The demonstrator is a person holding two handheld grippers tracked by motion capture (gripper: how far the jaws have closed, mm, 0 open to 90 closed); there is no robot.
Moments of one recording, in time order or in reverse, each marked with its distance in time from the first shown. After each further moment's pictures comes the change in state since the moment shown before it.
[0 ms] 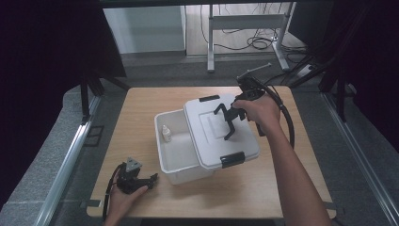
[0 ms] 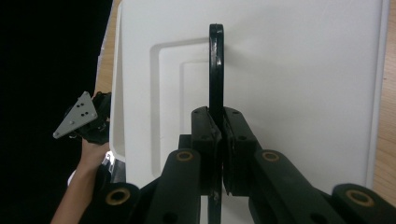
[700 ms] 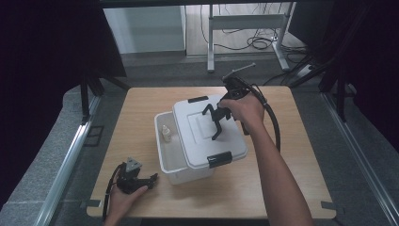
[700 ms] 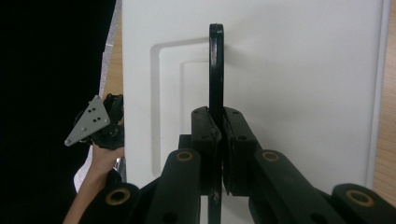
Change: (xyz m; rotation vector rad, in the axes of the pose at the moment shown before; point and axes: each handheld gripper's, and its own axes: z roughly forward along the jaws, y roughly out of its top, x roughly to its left) left arm 0.000 0.000 0.000 -0.002 -0.001 -0.001; right arm 0.027 0.010 0.022 0.026 0.009 -0.002
